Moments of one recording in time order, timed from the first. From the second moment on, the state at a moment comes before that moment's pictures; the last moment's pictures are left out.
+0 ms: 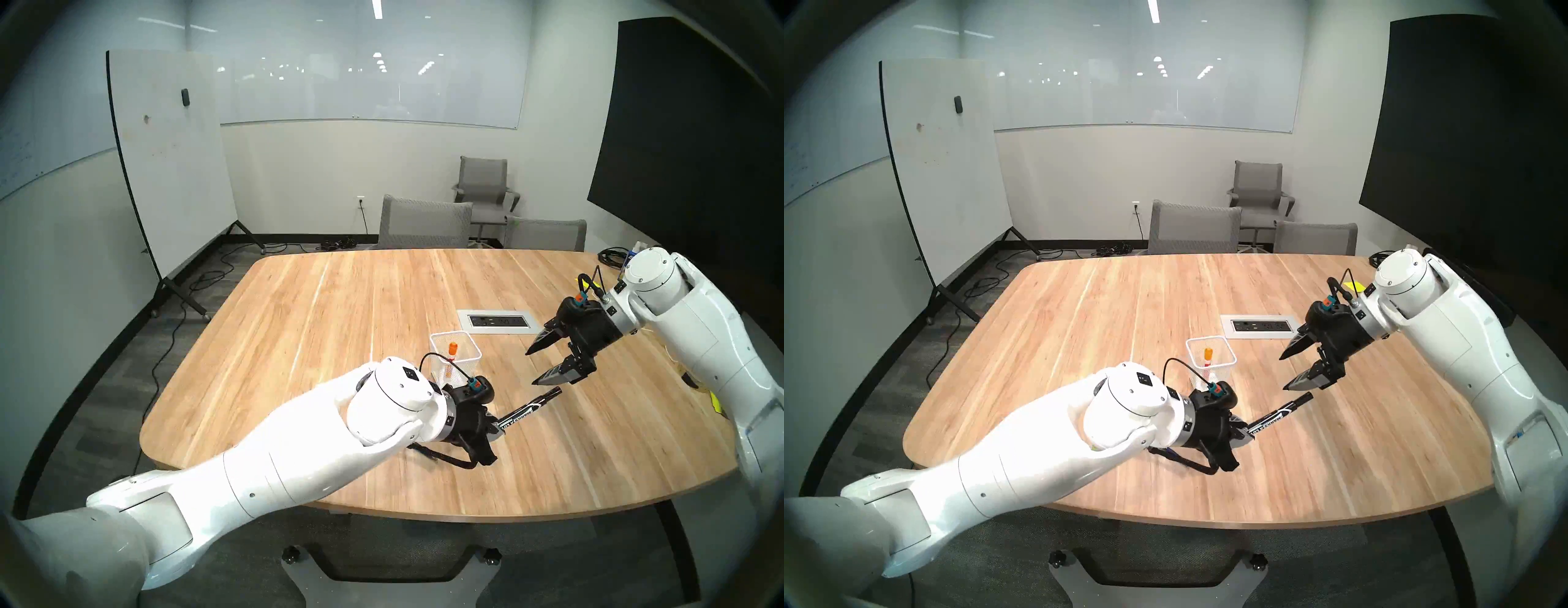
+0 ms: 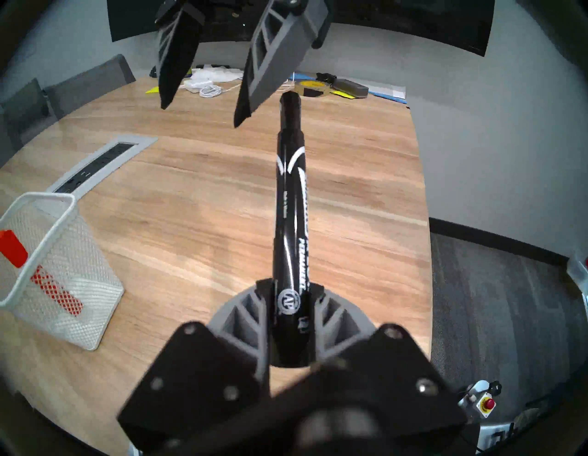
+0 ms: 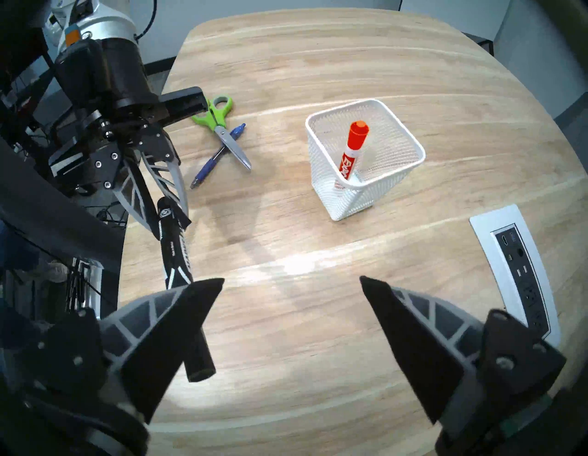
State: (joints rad) left arm 1.04 -1.19 -0.57 -1.75 -0.49 0.71 -0.30; right arm -0.75 -0.63 0.94 -1.28 0.13 0.32 1.48
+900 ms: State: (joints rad) left arm 1.19 -1.09 -0.62 -1.93 -0.51 0.65 -0.14; right arm -0.67 -0.68 0.92 -1.14 0.13 0.31 1.48
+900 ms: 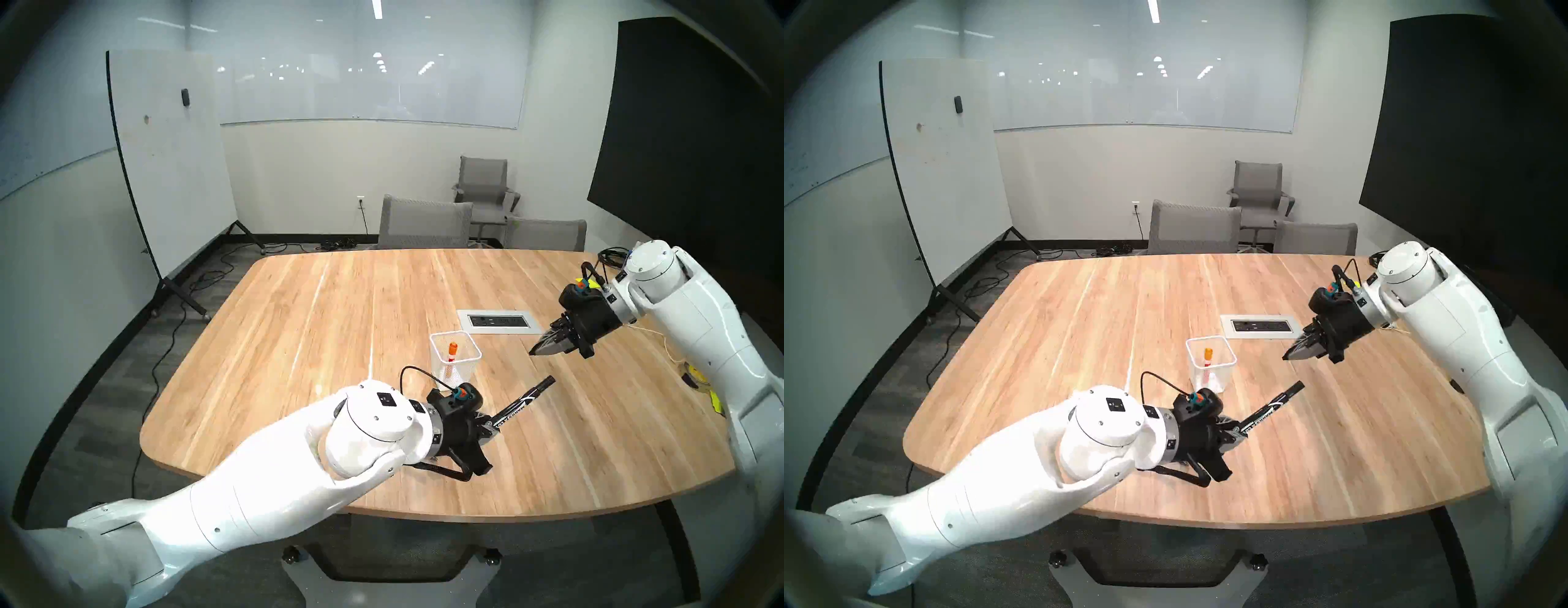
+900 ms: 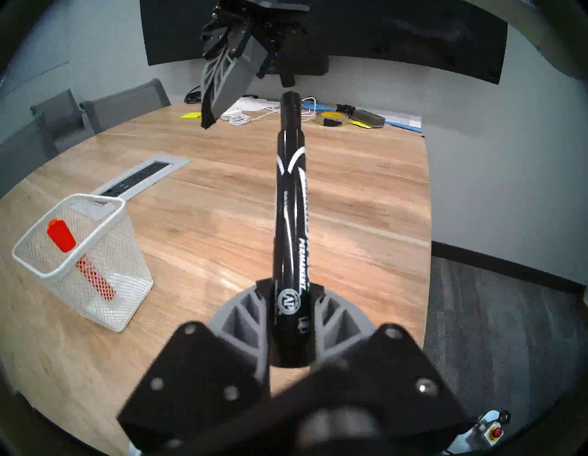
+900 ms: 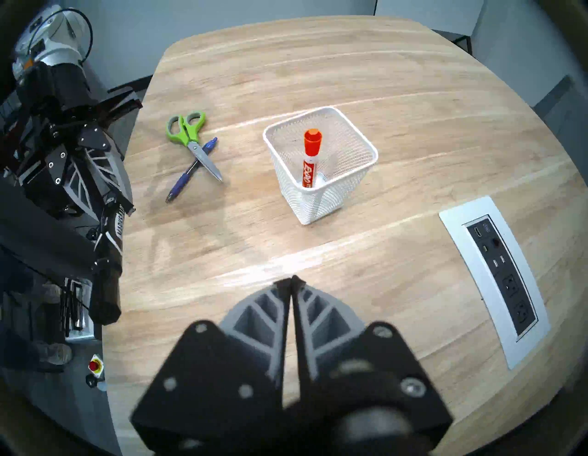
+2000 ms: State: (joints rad) left arm 1.27 -1.09 -0.69 -1.93 -0.54 0.52 -0.03; right arm -0.70 -0.57 0.89 -1.25 0.28 0.28 1.48
